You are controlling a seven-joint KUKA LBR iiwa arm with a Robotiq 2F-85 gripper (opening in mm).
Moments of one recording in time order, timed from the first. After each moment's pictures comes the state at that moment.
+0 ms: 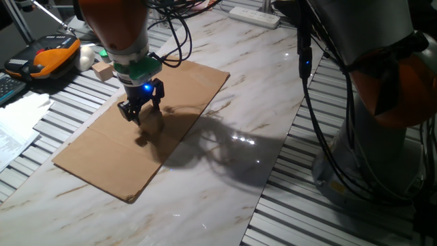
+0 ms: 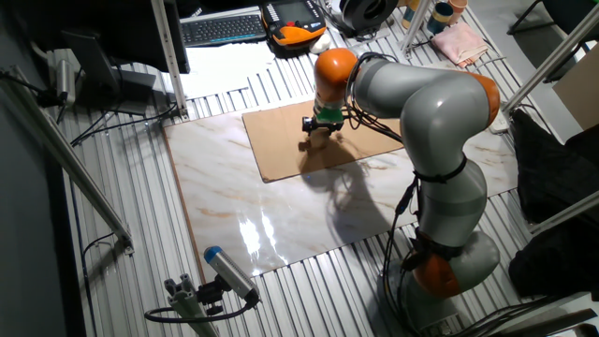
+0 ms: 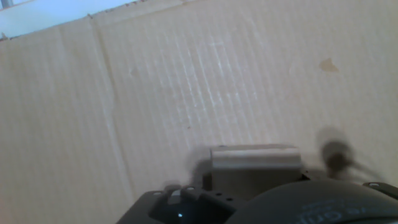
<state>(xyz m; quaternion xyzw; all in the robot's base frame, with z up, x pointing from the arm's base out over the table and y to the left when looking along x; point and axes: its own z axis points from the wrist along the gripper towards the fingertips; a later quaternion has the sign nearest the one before) 0.593 0.094 0.068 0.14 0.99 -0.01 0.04</state>
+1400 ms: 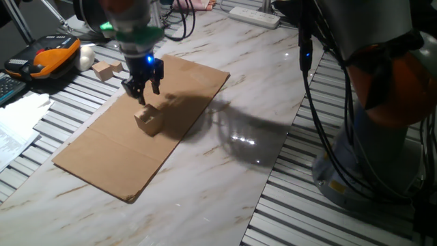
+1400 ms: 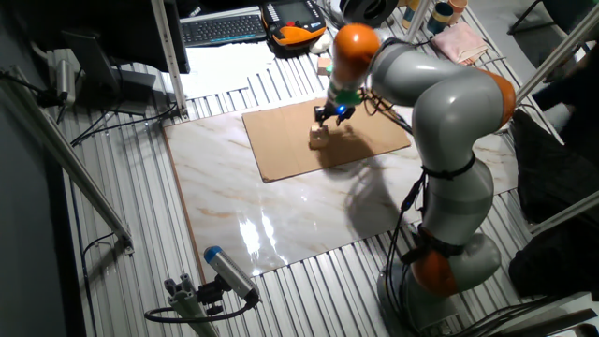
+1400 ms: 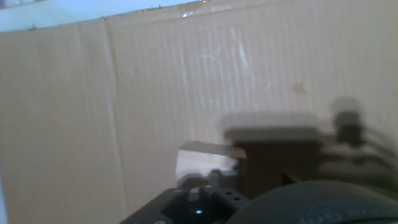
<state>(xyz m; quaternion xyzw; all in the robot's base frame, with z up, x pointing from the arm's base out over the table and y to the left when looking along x) 0.598 0.055 0.118 0.05 1.00 0.05 -0.02</state>
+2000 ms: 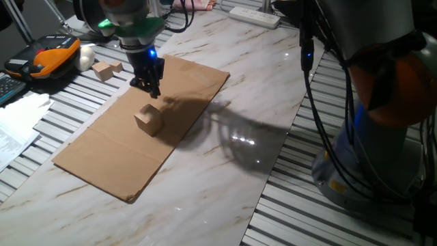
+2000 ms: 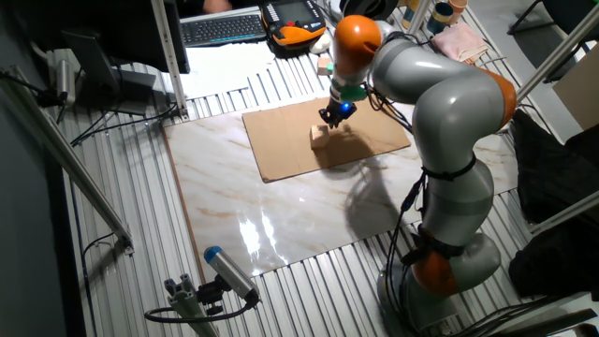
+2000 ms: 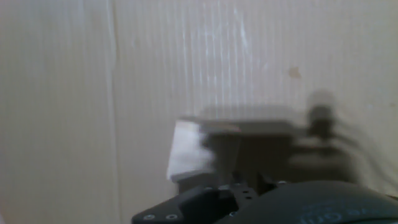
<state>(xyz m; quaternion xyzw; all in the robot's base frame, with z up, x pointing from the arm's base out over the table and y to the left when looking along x) 0.568 0.056 0.140 -0.02 1.00 -0.01 -0.04</state>
